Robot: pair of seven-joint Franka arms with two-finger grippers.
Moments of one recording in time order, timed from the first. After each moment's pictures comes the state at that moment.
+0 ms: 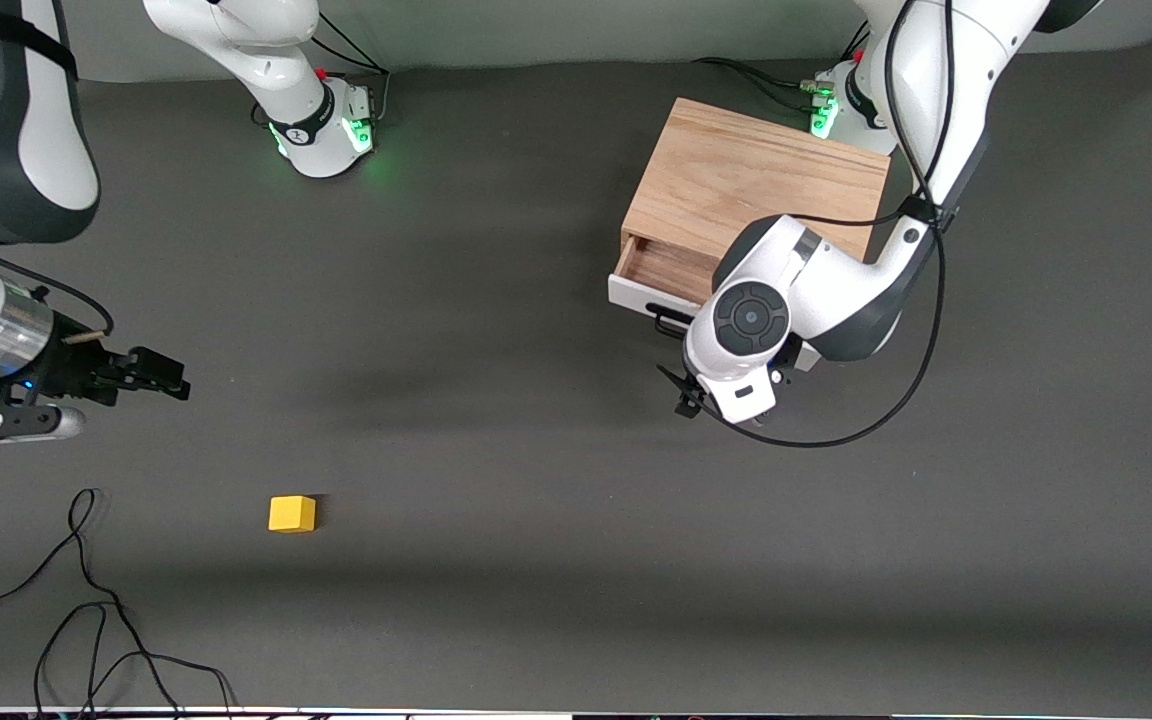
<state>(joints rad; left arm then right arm) -0.21 0.57 -0.42 -1.60 0.12 2.00 -1.80 -0.11 0.19 0.13 -1.67 0.03 1.90 -0.02</state>
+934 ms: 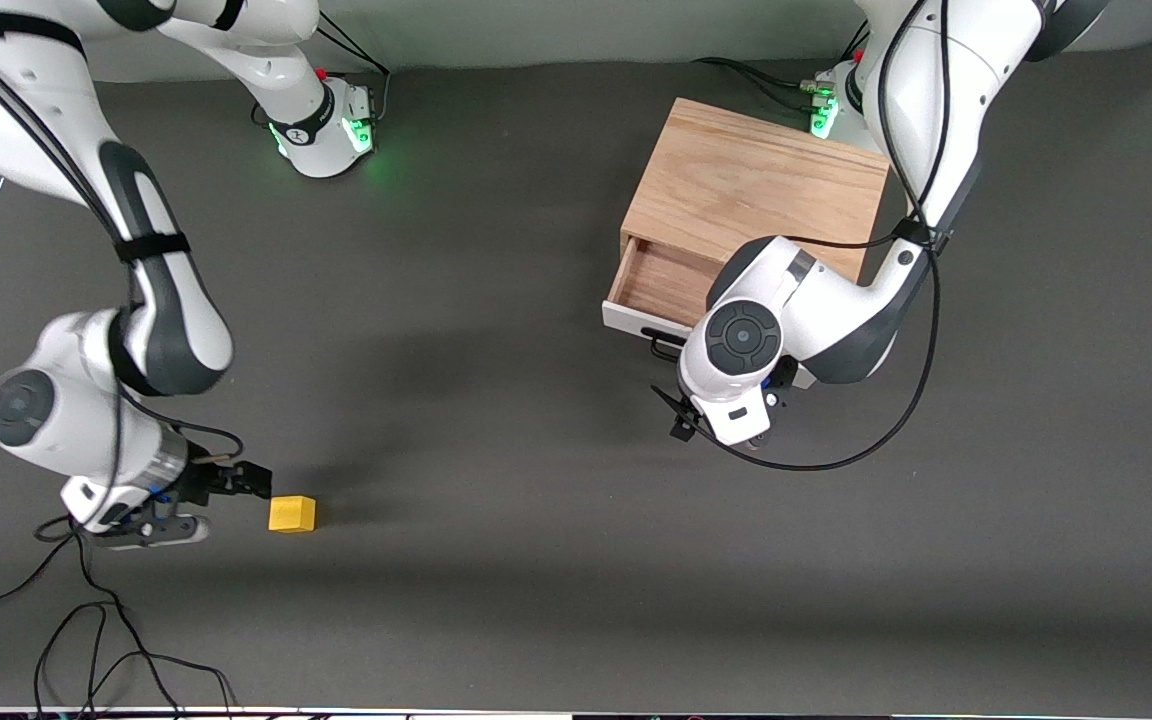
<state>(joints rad) -0.22 0.64 -0.42 -1.51 0.18 2.01 -1.80 -0.08 0.59 0.13 -1.63 -0.07 2.32 -0.02</state>
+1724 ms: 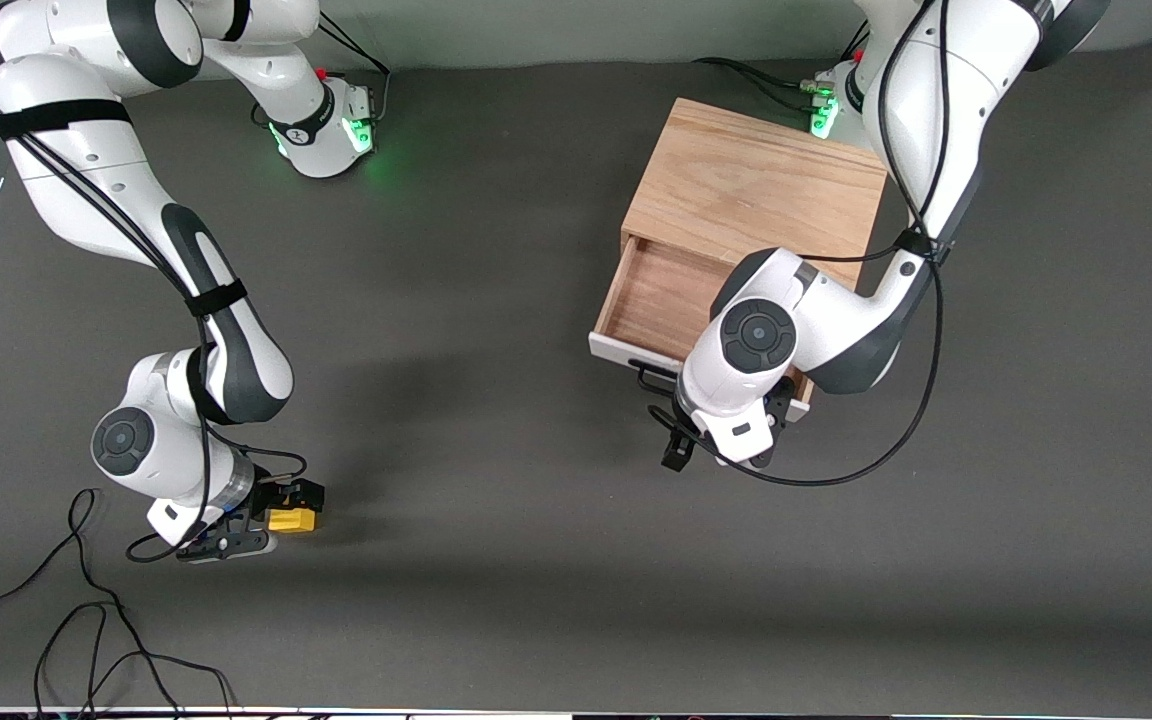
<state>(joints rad) -0.22 0.67 -0.41 -1.47 0.21 2.17 -1.80 -0.04 0.73 0.12 -1.60 -0.07 2.42 -0.02</state>
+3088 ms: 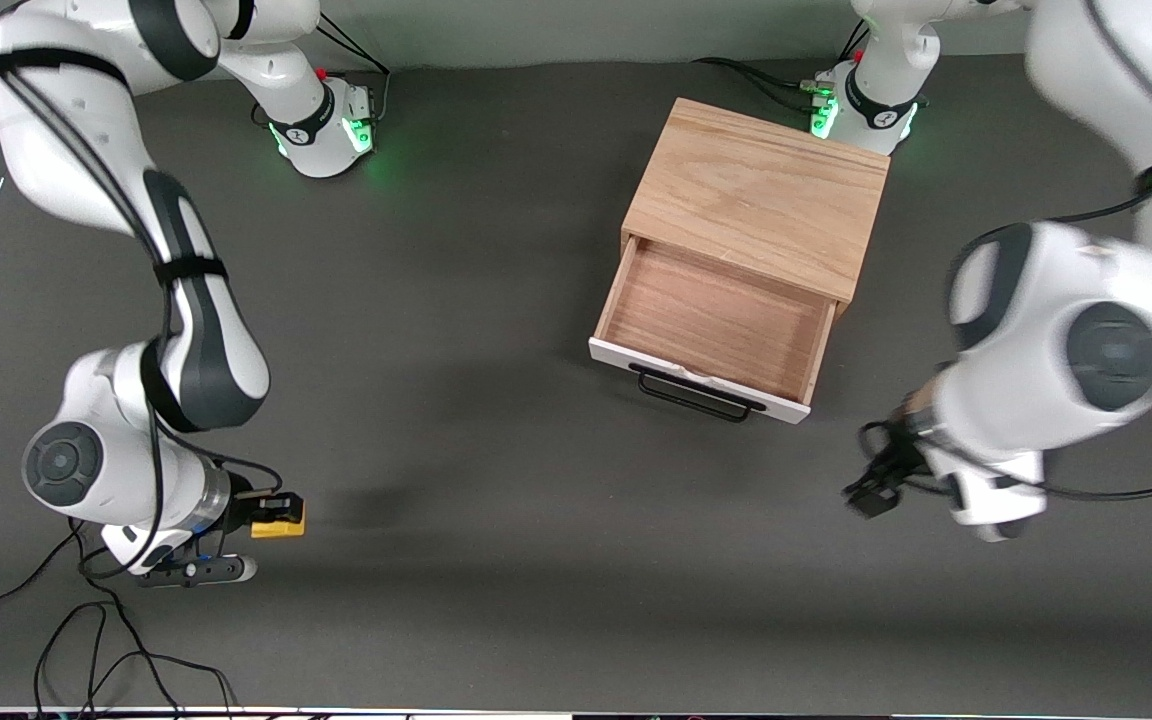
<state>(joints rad) 0.05 0.53 -0.36 -1.22 0.09 1.70 -1.12 0.08 0.70 0.12 -1.19 -0.07 1.88 0.17</state>
